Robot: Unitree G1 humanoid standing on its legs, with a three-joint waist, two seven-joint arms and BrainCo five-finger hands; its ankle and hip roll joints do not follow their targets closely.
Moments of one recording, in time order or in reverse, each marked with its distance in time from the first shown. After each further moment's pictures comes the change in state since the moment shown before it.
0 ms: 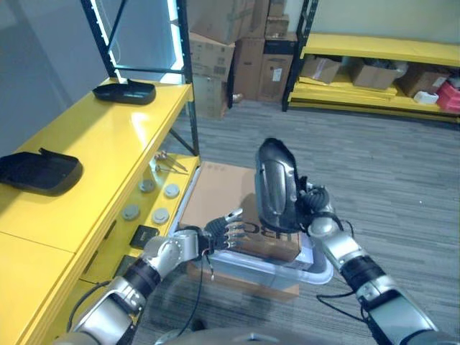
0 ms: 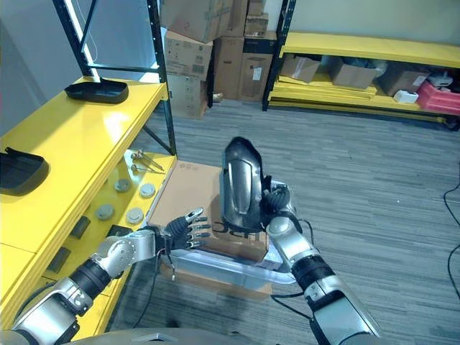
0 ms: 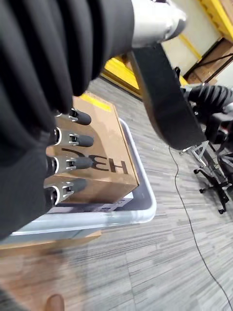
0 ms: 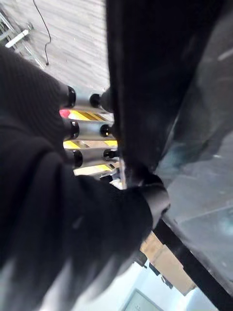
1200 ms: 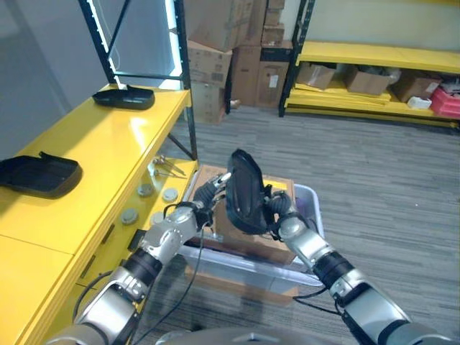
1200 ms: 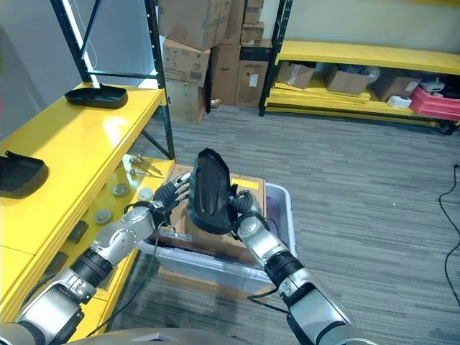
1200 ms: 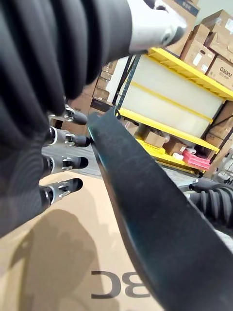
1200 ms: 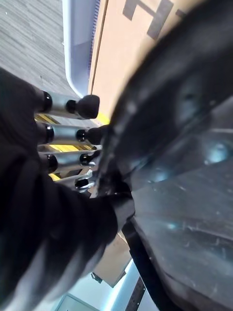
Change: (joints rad) left arm -0.055 -0.020 0.068 -0.048 0.160 -0.328 0.191; right arm -0.041 0.137 0.126 0.014 -0.030 0.080 0.087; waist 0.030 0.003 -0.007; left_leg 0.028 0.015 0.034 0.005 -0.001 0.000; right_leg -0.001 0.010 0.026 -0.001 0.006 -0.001
